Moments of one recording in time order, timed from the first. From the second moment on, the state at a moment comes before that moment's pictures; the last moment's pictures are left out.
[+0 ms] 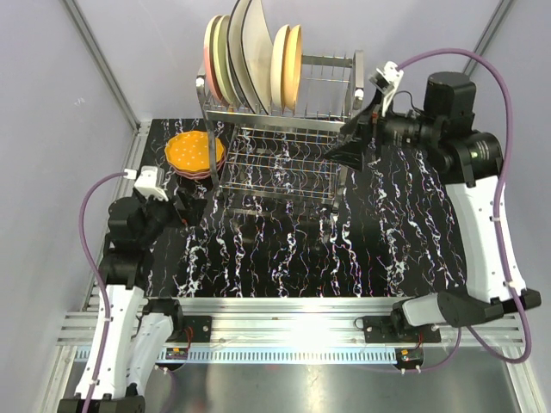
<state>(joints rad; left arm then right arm) -0.01 0.63 0.72 -0.36 0.34 -0.21 0.26 1.38 1.96 -0.91 -0.86 -0.10</state>
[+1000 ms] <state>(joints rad) -0.05 0.53 0.69 -0.42 0.16 -0.11 0.38 1.87 2.38 -0.53 -0.51 0.37</state>
